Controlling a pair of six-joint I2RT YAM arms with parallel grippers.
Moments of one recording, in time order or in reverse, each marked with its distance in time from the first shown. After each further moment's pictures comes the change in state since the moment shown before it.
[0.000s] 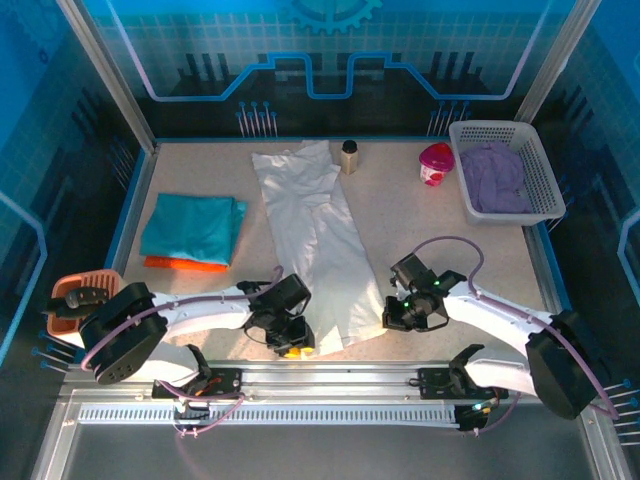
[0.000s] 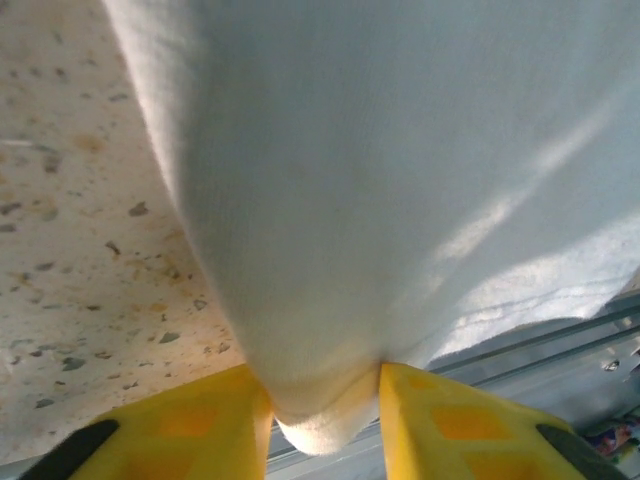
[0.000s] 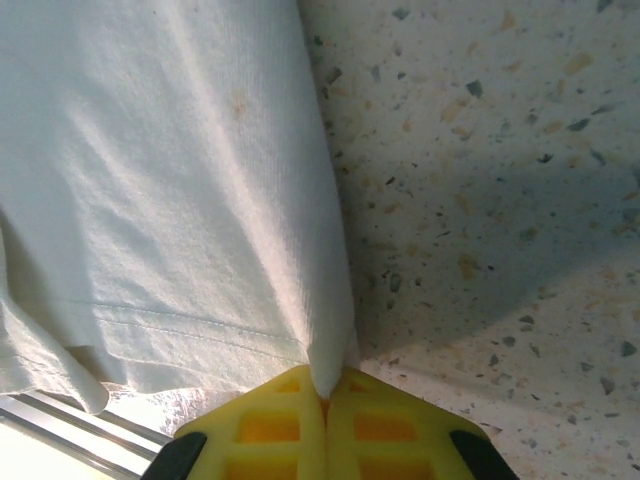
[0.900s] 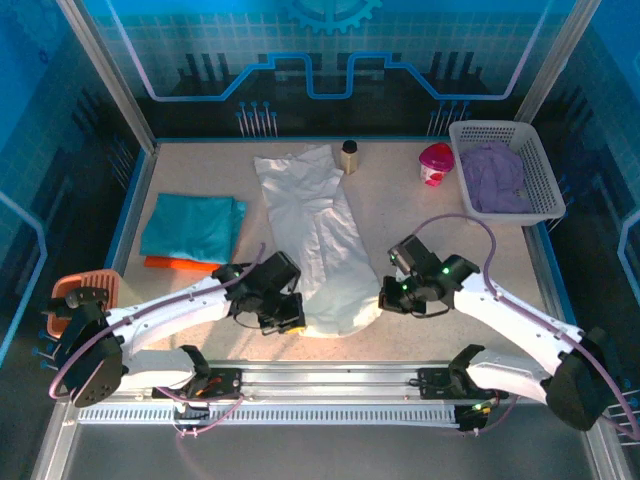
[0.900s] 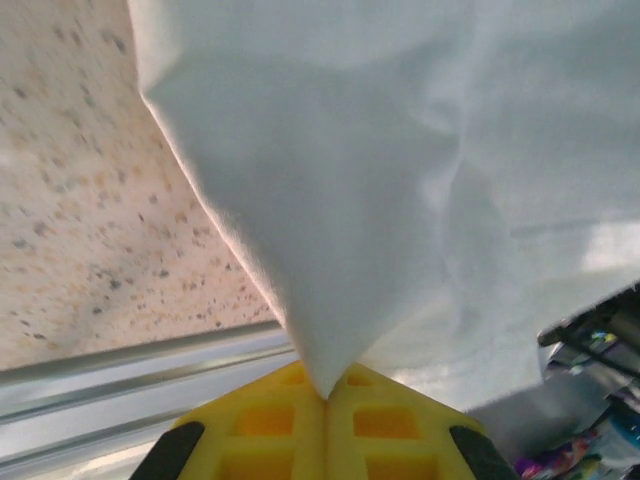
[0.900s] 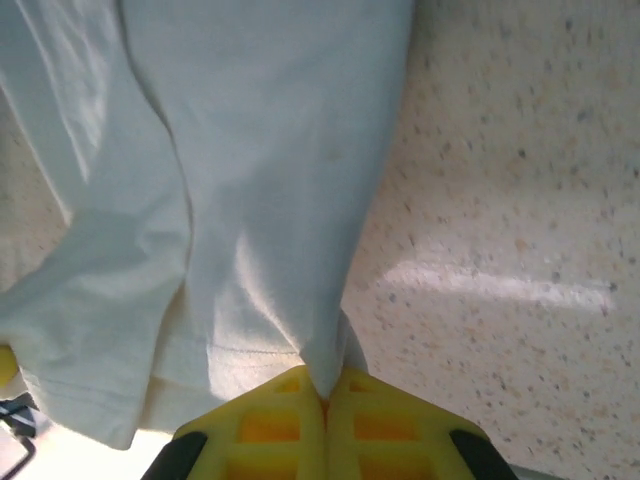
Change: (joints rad) left arm 0.101 -0.177 0.175 -0.257 -0.095 0.074; right arm 0.054 -0.064 0.265 -0.204 0.094 0.107
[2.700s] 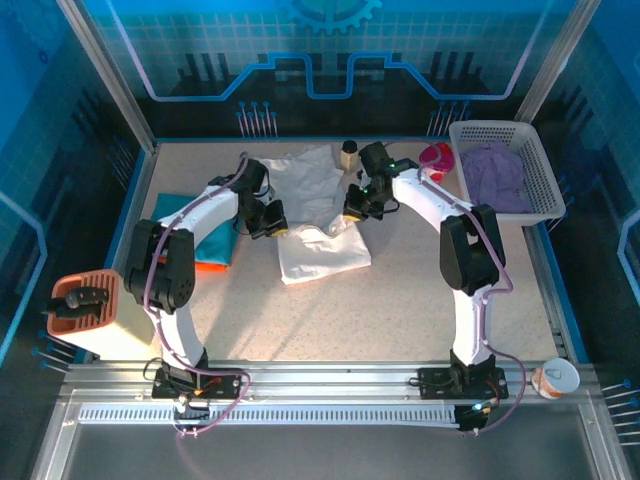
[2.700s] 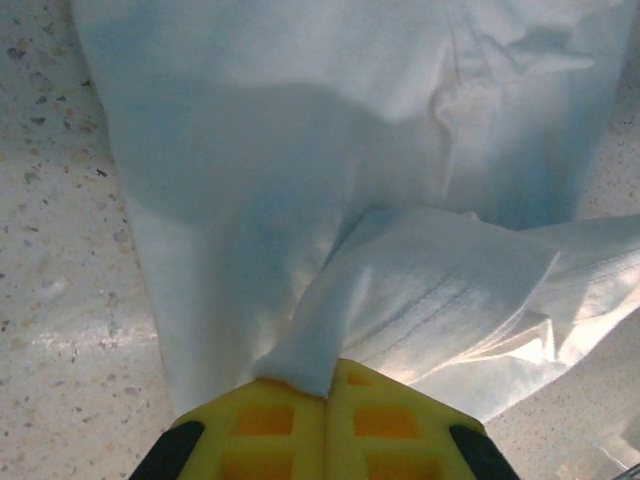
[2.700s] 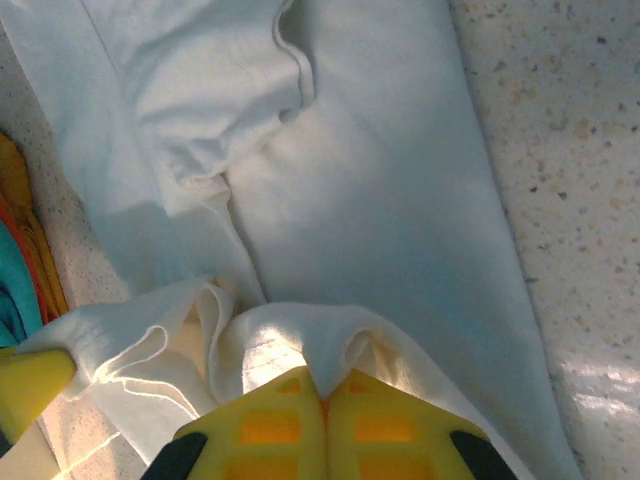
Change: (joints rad) left arm 0.591 0.649 0.583 0.031 0.046 0.515; right arm -0.256 0.963 0.917 0.054 -0.141 -0.172
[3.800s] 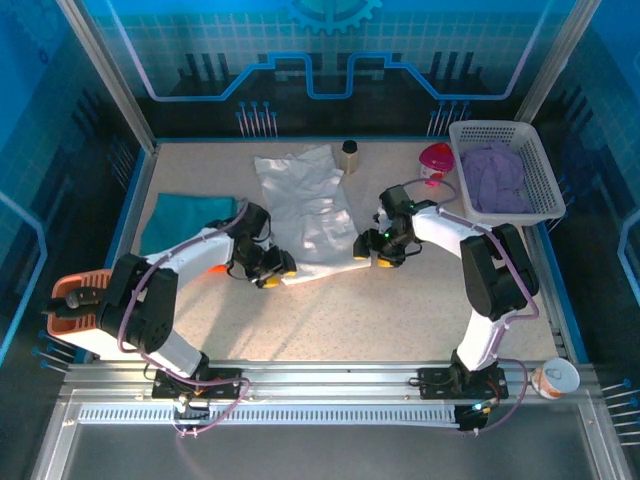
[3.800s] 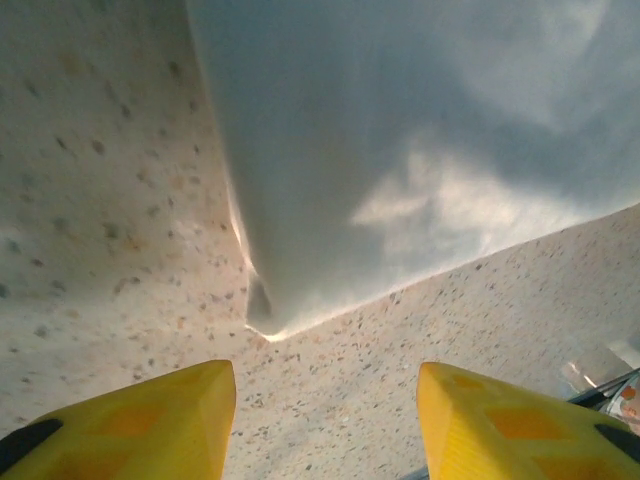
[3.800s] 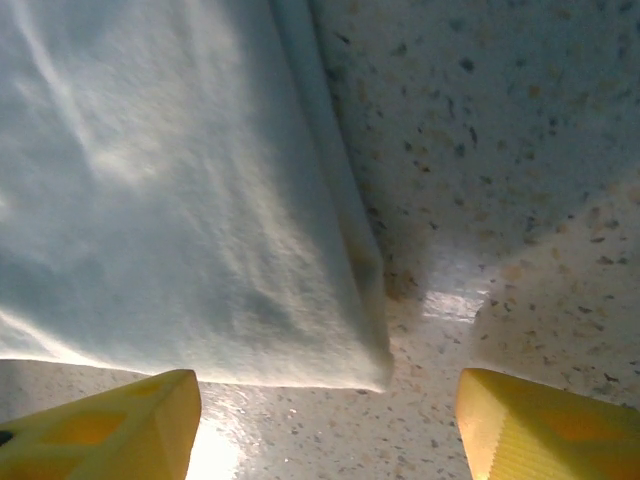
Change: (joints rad) left arm -0.137 -0.304 -0.469 0.096 0.073 -0.161; right arm -0.027 -0.278 -0.588 0.162 -0.029 -0.146
